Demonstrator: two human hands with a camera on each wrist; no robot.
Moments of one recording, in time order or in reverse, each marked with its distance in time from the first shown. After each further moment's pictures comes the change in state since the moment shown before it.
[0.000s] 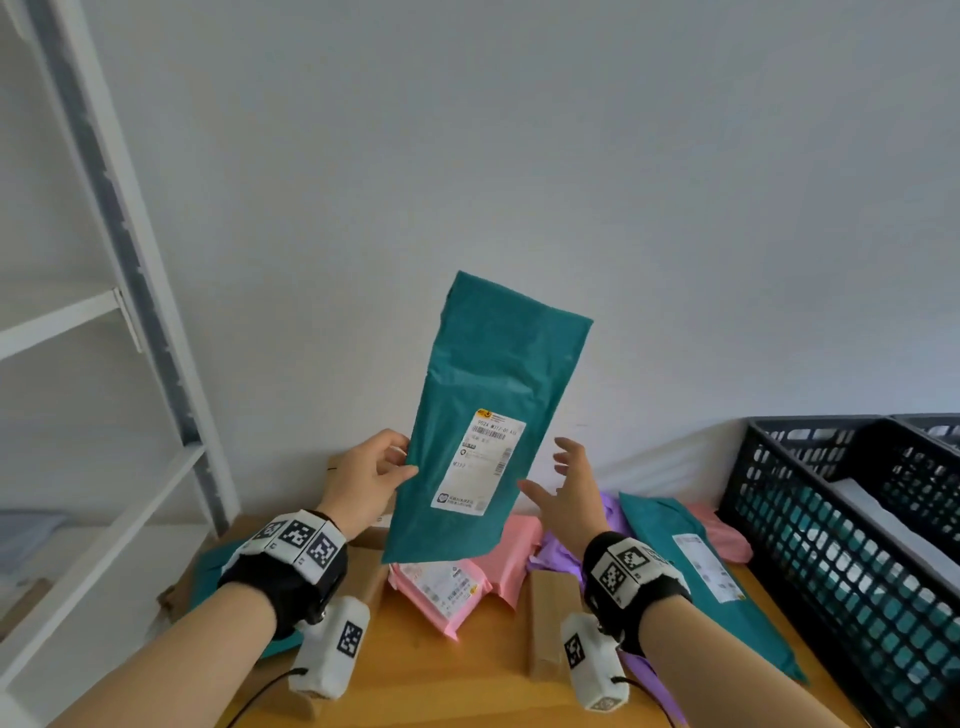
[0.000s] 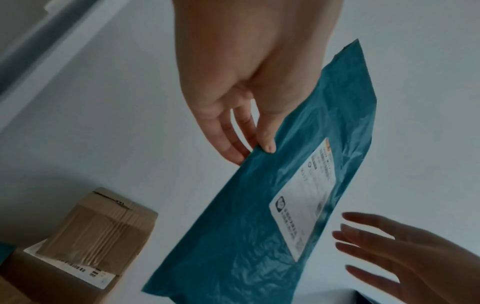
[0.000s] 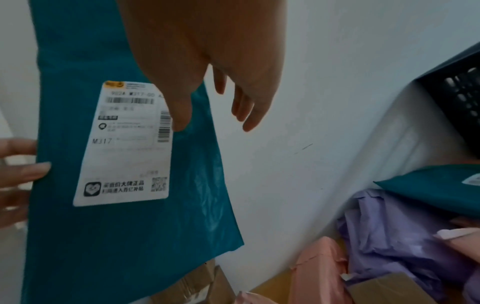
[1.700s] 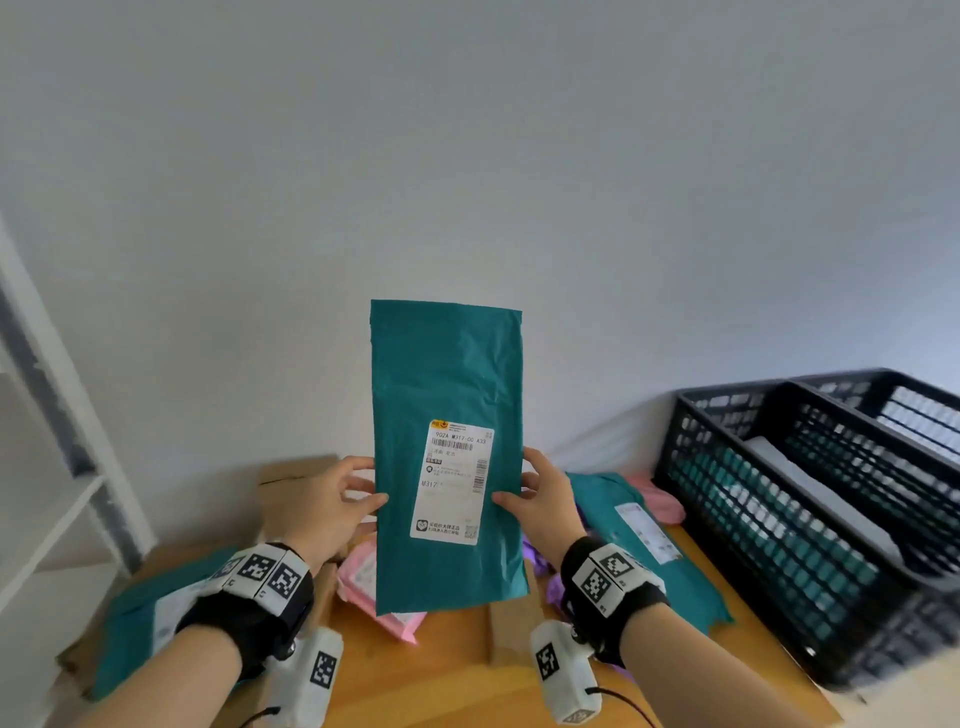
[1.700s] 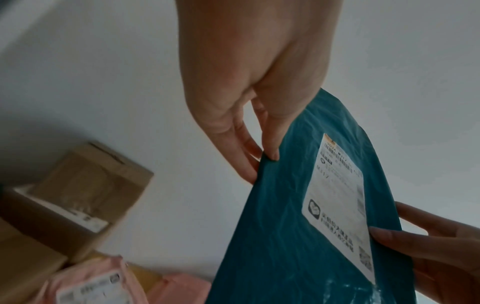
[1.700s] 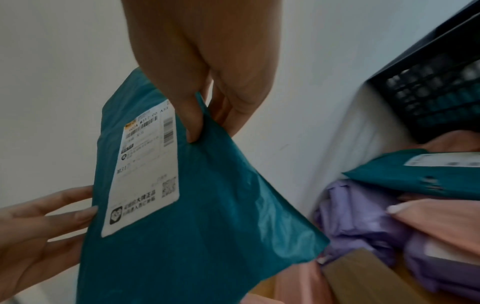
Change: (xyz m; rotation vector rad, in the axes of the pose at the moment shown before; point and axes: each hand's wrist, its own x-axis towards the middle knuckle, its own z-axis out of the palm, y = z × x) left_hand 0.010 -0.017 0.036 -0.236 -0.141 -0.164; right_hand -0.015 0.008 -0.019 0.250 -0.036 0.130
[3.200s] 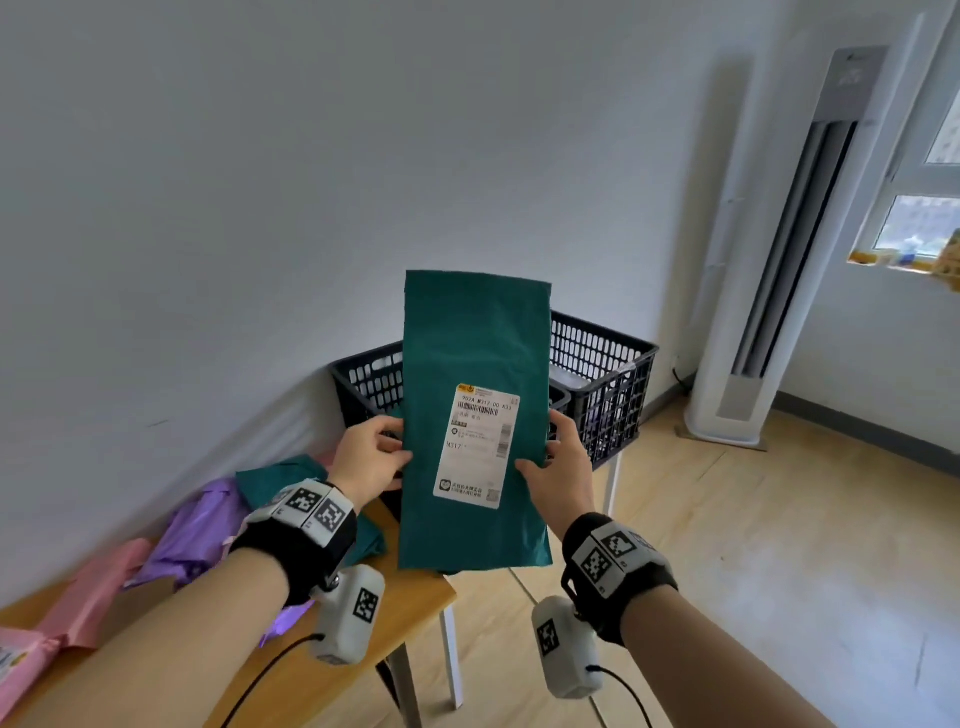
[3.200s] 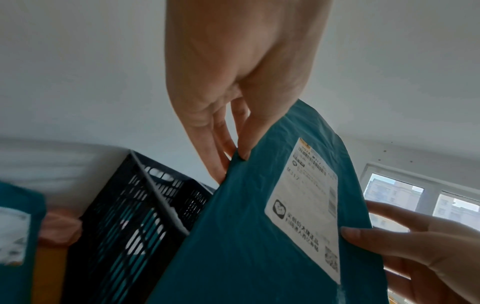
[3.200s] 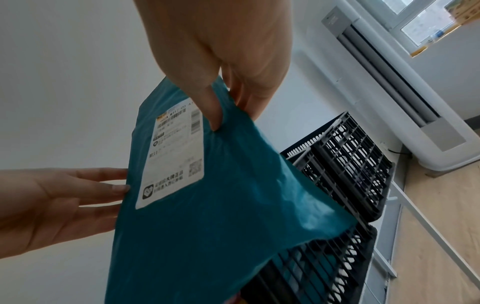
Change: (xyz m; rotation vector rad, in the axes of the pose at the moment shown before) left_hand -0.156 0.219 0.516 -0.023 -0.386 0.093; right_hand -0.212 0.066 -0.515 -0.122 0.642 0.089
